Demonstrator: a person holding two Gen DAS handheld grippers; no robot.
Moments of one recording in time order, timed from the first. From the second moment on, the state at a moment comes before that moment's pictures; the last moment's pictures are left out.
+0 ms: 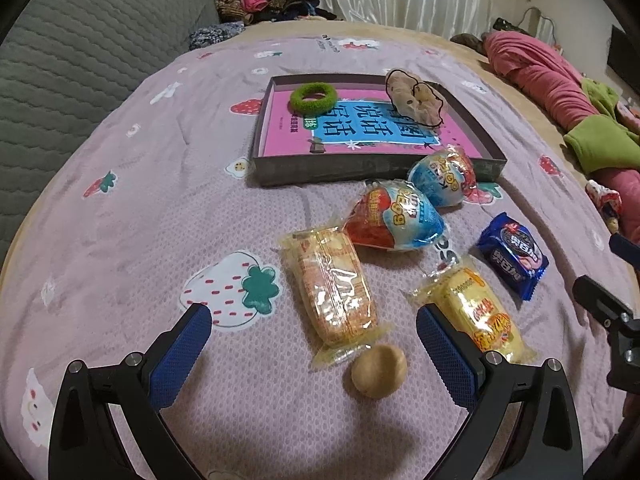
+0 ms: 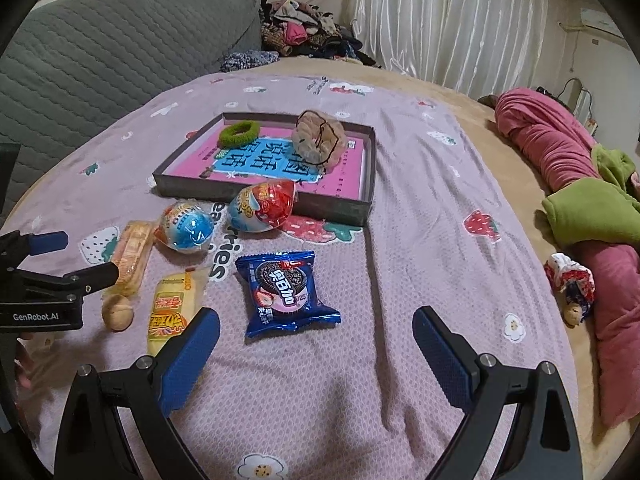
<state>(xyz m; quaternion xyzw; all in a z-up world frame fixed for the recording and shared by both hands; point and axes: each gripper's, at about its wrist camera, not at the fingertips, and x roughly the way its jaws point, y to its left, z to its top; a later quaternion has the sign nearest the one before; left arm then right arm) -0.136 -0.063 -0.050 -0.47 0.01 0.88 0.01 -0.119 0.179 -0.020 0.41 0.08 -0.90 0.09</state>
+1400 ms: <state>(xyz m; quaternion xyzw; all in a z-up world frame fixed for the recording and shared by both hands) -0.189 -0.066 -0.098 -0.50 -0.01 0.87 0.01 -0.177 0.161 -0.083 0.46 0.08 -0.88 0.11</state>
